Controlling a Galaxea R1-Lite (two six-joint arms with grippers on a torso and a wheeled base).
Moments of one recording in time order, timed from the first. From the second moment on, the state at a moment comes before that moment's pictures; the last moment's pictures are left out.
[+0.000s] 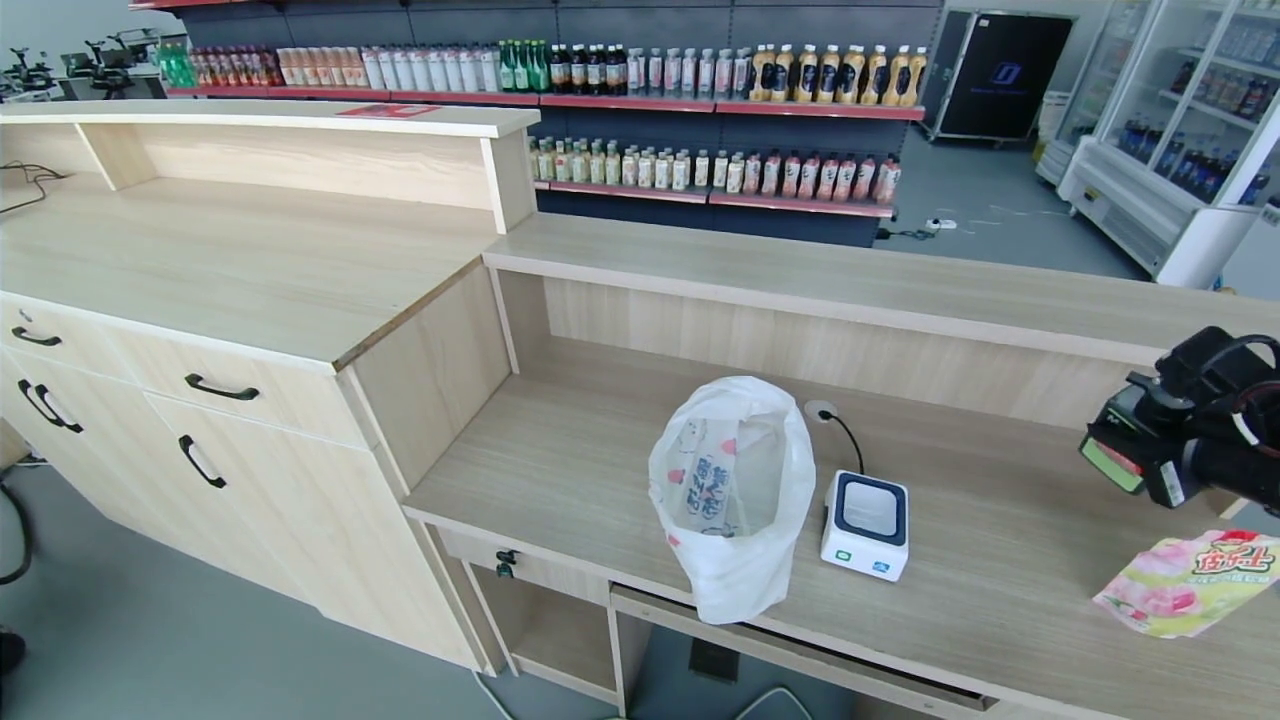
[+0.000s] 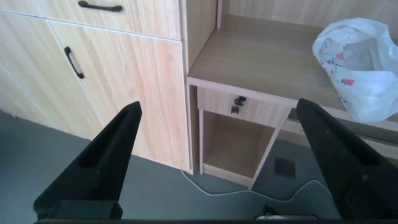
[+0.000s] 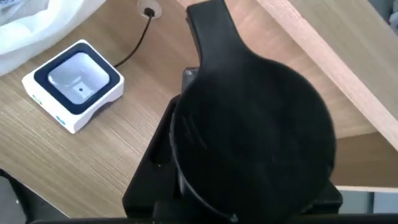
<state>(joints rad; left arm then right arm) 0.00 0.00 0.00 0.00 0.00 0.00 -0.32 1.60 -0.61 -0.70 0.37 -0.71</state>
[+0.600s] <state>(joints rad) 0.00 0.00 0.00 0.00 0.00 0.00 0.00 1.71 -0.74 -0.87 0.07 -0.45</state>
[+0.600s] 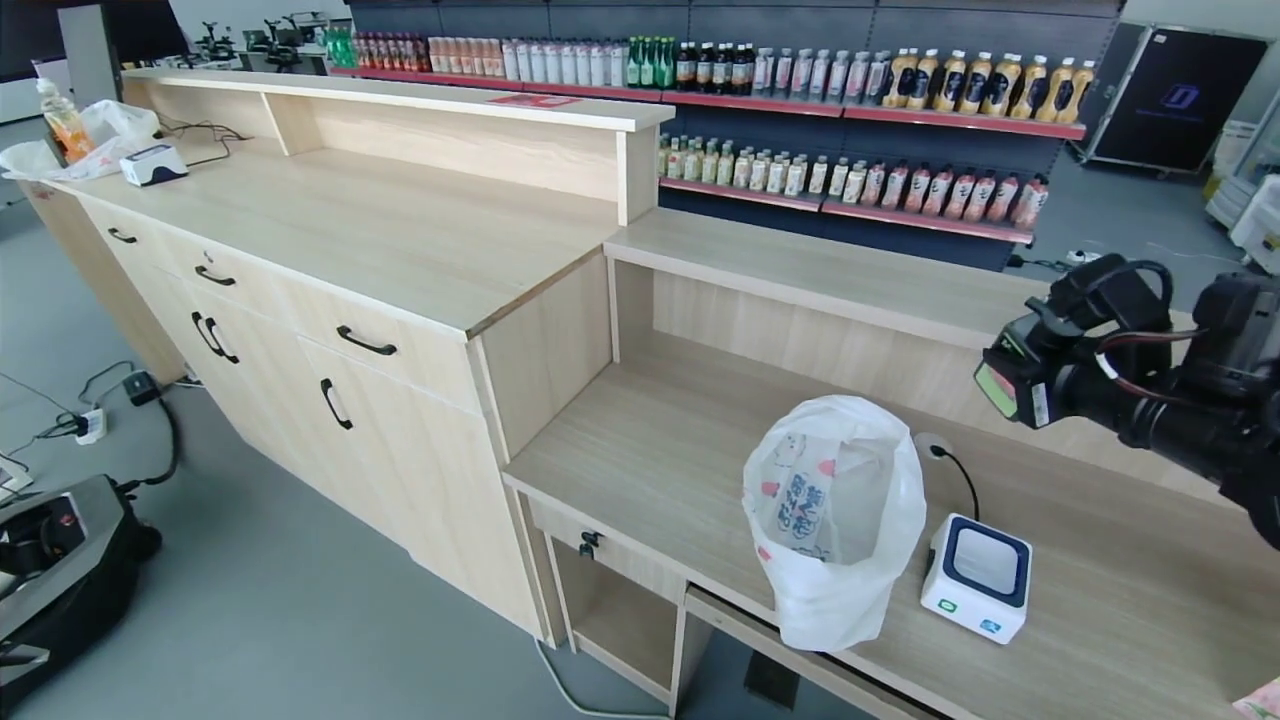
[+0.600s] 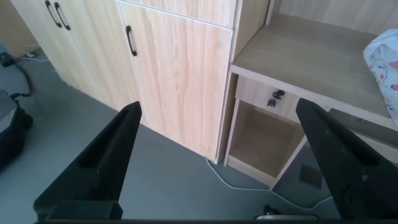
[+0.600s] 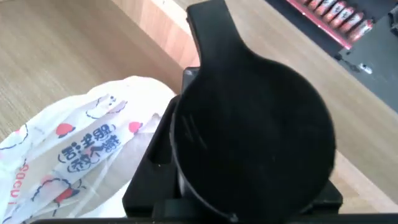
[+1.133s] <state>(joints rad) 0.00 0.00 0.00 0.00 0.00 0.00 0.10 2.09 -0.83 -0.87 0.17 -0.39</state>
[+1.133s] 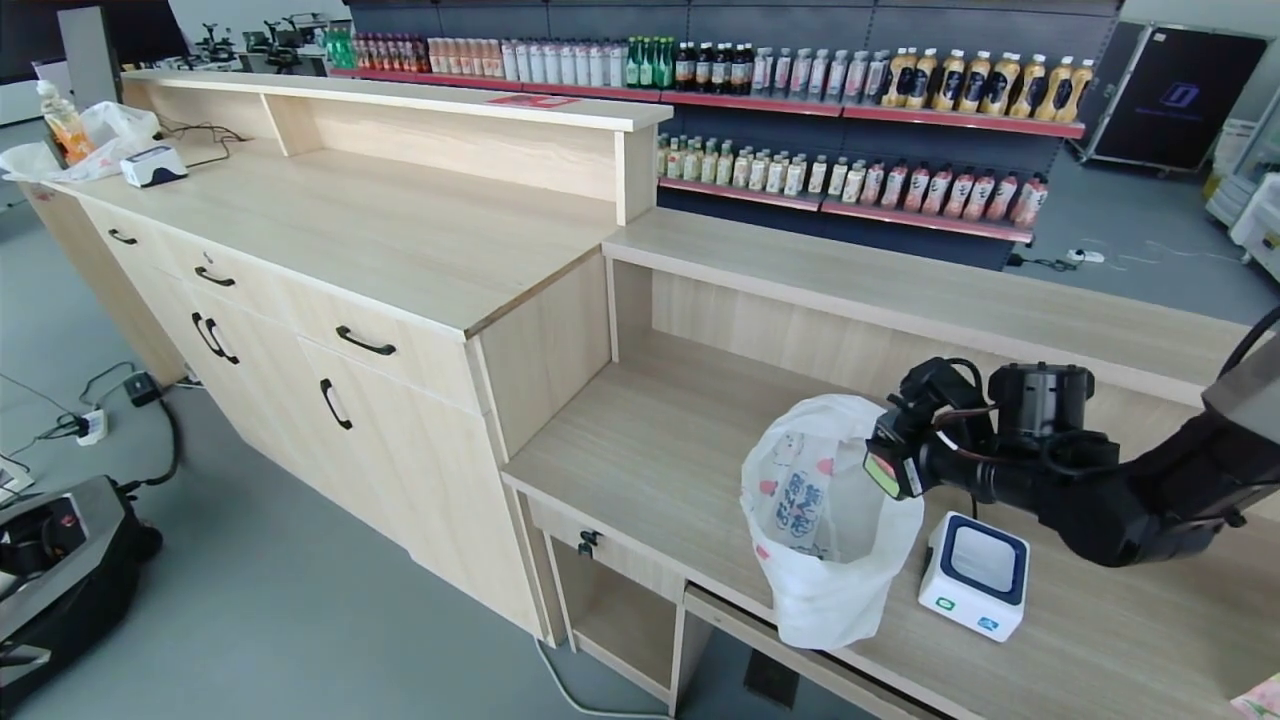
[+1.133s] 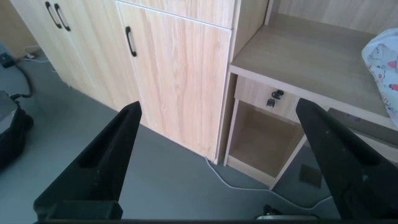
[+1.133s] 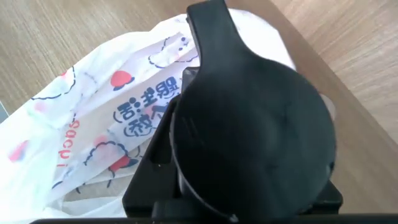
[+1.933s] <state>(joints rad) 0.00 0.00 0.00 0.00 0.00 0.00 0.10 2.32 -0.96 -0.88 0.17 -0.36</state>
